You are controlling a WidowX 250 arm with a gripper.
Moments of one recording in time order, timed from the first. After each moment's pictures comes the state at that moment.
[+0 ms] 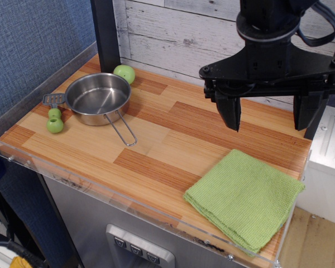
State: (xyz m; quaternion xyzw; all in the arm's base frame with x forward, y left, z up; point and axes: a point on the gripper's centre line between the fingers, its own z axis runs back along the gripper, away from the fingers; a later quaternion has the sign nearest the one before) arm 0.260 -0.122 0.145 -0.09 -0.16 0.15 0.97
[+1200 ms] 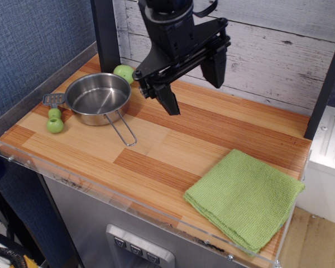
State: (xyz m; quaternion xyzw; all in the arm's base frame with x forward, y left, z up) arm 0.286 -0.023 0.124 -0.12 -0.12 0.50 0.85
